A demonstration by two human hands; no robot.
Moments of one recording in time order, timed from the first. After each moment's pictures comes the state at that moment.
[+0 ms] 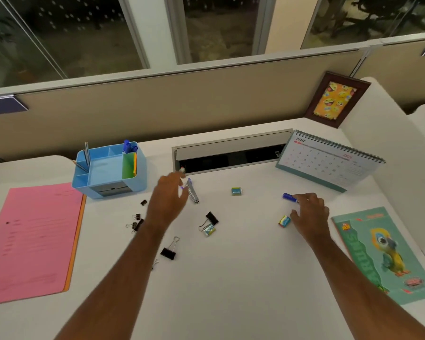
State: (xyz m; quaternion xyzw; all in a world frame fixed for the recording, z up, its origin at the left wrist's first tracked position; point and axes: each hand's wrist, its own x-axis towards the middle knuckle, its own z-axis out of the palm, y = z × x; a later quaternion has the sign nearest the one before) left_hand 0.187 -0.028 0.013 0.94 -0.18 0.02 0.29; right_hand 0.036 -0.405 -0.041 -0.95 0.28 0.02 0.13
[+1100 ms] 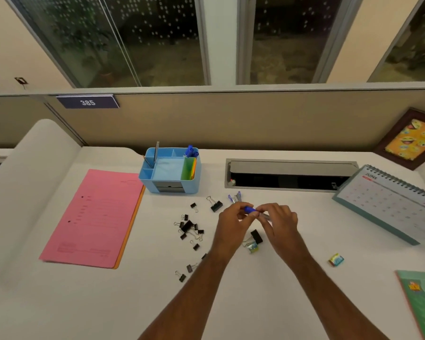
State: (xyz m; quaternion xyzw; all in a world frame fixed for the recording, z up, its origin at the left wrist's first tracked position) left_hand 0.126 -0.062 0.032 0.82 0.02 -0.09 0.56; right_hand 0.111 -0.220 0.010 -0.96 0.00 -0.05 0.28
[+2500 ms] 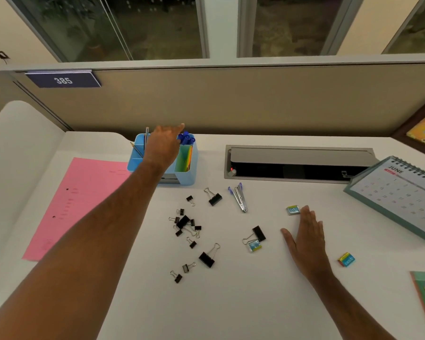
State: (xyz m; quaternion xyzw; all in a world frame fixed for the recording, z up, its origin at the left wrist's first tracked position) left_hand 0.346 0.098 0.050 0.99 -0.10 0.06 0.05; right_hand 0.085 -0.286 -0.106 -0.97 0.10 0.03 0.21
